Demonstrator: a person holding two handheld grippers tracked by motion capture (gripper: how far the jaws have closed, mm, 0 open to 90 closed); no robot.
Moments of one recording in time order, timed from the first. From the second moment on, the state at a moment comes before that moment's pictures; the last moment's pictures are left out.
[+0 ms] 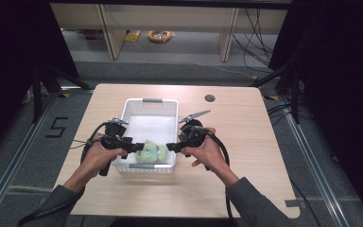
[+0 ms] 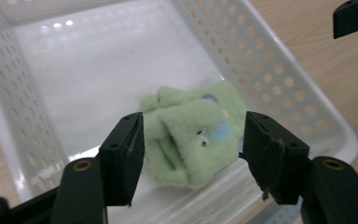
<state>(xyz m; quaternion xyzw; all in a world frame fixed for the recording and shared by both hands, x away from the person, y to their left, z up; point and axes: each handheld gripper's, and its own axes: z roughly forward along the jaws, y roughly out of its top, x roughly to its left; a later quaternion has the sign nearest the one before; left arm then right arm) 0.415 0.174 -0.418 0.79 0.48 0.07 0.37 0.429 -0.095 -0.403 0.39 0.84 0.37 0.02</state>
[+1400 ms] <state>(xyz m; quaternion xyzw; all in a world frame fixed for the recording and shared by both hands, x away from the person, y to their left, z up) 0.330 0.100 -0.424 0.79 0.39 0.04 0.46 0.362 -0.199 -0.424 0.40 0.79 0.46 0.05</state>
